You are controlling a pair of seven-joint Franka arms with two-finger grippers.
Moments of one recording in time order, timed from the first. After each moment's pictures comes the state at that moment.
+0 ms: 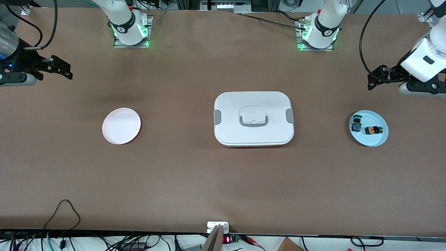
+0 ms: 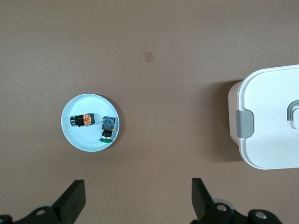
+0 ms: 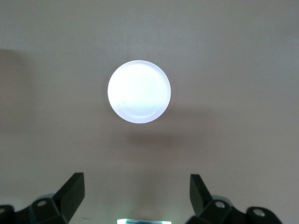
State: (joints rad) left arm -0.04 -0.05 -0.01 -1.71 0.03 1.64 0.00; right arm 0.06 -0.10 -0.05 -1.77 -0.01 1.60 -0.03
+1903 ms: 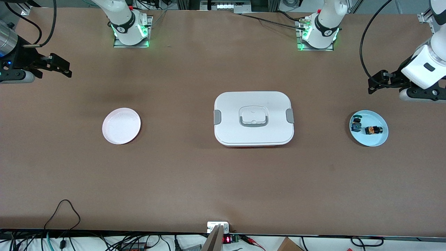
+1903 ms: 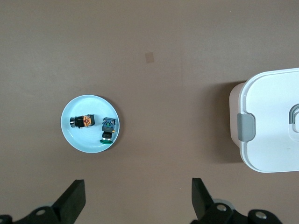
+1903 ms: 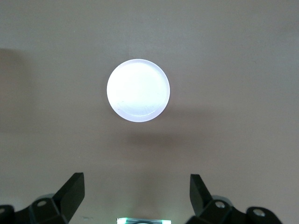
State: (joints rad) left arm -0.04 0.00 -0.01 -1.66 0.03 1.62 0.00; right arm 0.06 -0.10 -0.05 -1.77 -0.01 1.59 -0.03
